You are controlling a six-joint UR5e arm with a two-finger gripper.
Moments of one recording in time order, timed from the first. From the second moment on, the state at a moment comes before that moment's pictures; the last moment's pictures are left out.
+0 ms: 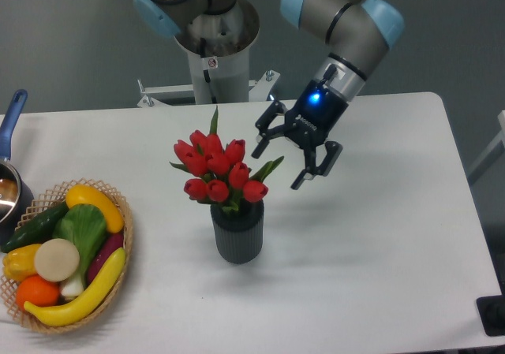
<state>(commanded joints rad) 2.78 -1.71 -1.99 -1.02 0.51 1.65</state>
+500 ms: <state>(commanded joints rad) 2.73 -1.75 -1.98 -0.99 0.47 1.63</state>
